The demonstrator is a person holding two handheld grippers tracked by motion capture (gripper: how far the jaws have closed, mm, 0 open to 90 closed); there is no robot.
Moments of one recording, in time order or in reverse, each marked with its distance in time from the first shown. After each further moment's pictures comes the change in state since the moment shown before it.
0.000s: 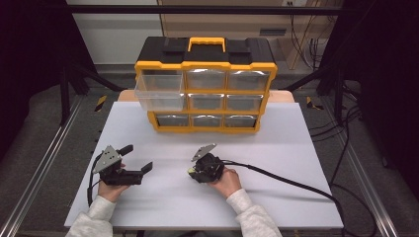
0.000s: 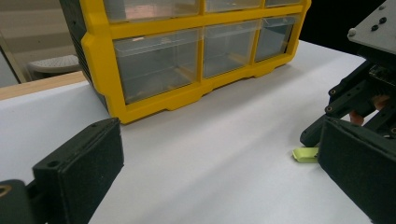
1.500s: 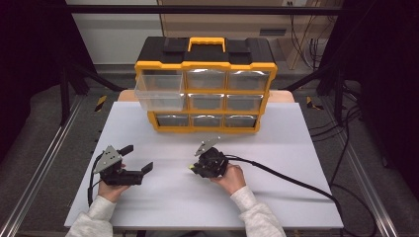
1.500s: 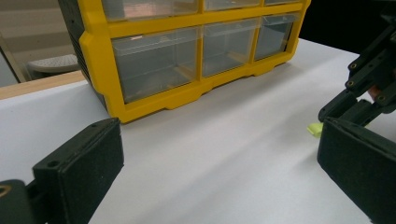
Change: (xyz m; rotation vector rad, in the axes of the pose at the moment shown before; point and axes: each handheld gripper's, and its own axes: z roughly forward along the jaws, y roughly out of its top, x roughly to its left) left arm 0.000 0.000 0.000 0.008 0.000 0.006; right arm -0.004 0.013 -0.030 -0.033 0.035 0.017
